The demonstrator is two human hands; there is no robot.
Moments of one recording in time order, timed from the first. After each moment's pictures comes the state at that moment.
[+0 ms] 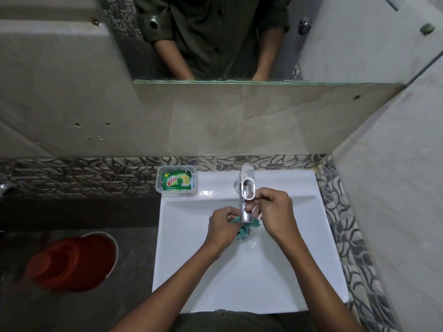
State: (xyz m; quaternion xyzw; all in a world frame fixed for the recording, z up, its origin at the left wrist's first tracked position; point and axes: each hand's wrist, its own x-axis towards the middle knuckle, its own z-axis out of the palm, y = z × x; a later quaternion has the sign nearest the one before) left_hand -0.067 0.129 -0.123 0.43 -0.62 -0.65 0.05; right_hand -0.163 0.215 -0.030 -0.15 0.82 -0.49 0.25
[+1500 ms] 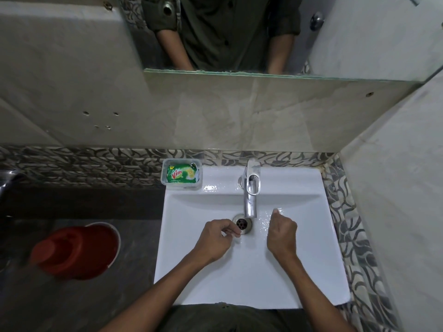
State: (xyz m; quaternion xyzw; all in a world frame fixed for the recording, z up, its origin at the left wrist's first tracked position) left_hand -0.019 0.127 -0.139 0.33 -0.74 -0.58 0.01; right_hand -0.157 0.262 -0.130 -0.23 0.88 -0.41 0.08
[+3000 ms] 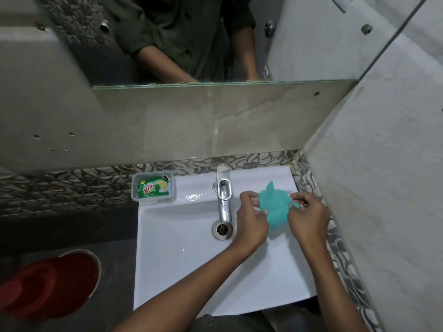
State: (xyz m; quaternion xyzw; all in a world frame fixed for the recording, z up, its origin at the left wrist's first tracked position) left_hand -0.137 0.205 -0.083 0.35 -0.68 -0.63 0.10; right_hand -0.217 0.310 -0.057 -0.03 0.92 -0.38 0.03
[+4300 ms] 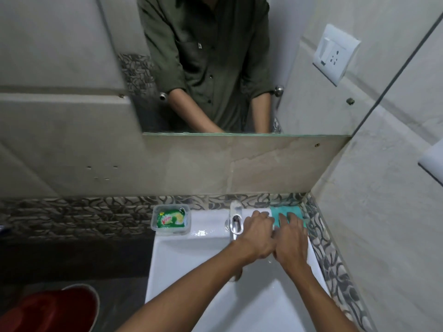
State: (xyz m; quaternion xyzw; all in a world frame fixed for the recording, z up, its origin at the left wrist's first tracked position) left_hand -0.168 0.156 -0.034 0.13 -0.95 -0.27 -0.03; right_hand -0.240 0.253 -0.086 -0.23 0.97 -0.05 0.02
